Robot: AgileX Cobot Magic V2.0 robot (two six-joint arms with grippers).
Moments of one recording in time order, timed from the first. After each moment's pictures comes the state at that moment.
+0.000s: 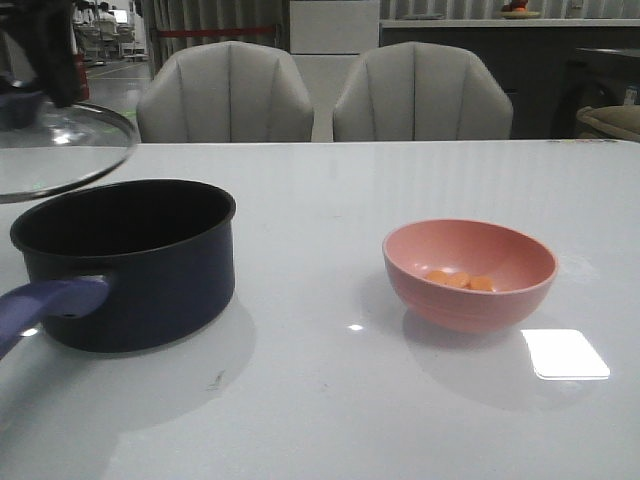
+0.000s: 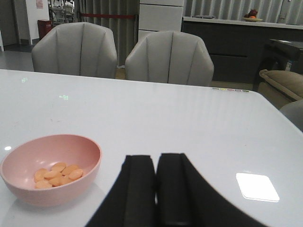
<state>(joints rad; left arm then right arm) -0.14 1.66 -1.53 -0.04 1.12 -0.07 0.09 -0.01 0.03 0.04 0.03 -0.04</state>
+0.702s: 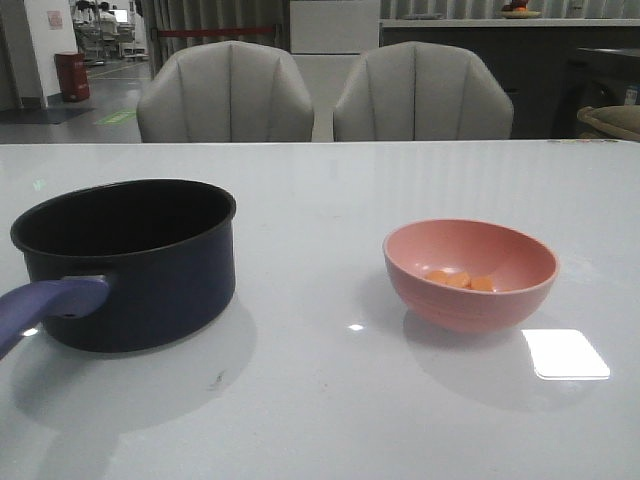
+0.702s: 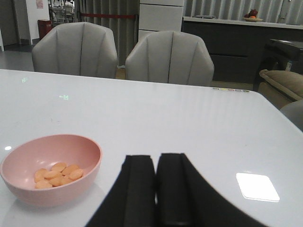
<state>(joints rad) 0.28 1.71 -1.24 -0.20 0.96 0.15 0.09 -0.01 0.03 0.04 0.03 -0.04</state>
